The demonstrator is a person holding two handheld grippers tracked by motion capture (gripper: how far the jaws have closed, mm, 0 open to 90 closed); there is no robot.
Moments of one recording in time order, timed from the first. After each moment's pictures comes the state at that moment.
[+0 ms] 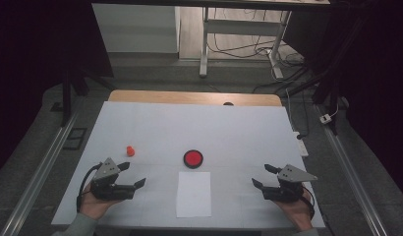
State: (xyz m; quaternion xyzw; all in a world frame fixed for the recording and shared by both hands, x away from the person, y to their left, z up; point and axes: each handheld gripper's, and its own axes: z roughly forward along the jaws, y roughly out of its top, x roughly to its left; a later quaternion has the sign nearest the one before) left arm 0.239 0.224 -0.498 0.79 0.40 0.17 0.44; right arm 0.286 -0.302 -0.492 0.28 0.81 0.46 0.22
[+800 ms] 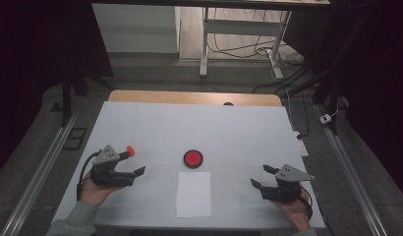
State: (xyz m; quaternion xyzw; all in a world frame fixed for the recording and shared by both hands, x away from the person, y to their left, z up) left arm 0.269 0.231 -0.480 0.78 0.42 0.16 0.44; right arm 0.288 -0.299 -0.497 0.29 0.81 0.45 0.22
